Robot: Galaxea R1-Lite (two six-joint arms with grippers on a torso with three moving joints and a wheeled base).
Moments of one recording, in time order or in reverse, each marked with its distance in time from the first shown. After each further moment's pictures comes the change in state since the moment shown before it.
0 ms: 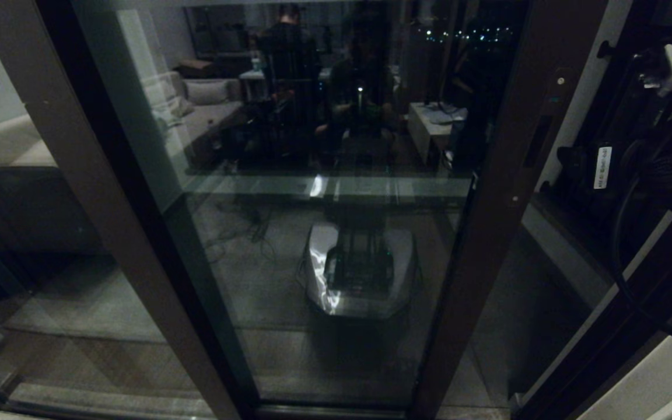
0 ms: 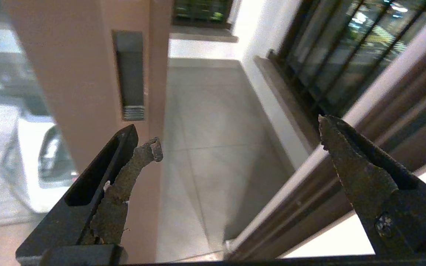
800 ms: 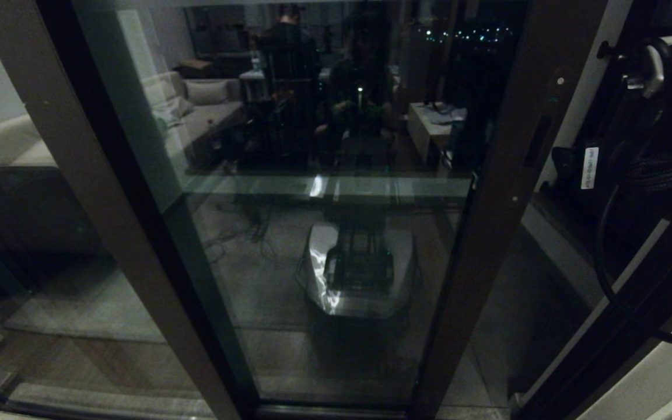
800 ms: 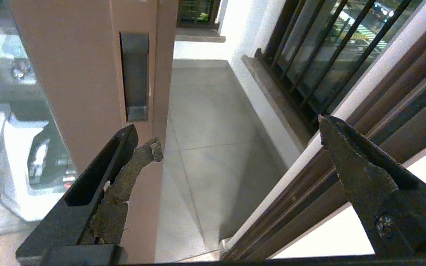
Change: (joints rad) left arm 0.000 0.000 0.000 0.000 0.000 0.000; right arm 0.053 0.030 -0.021 -0.006 -0.111 0.008
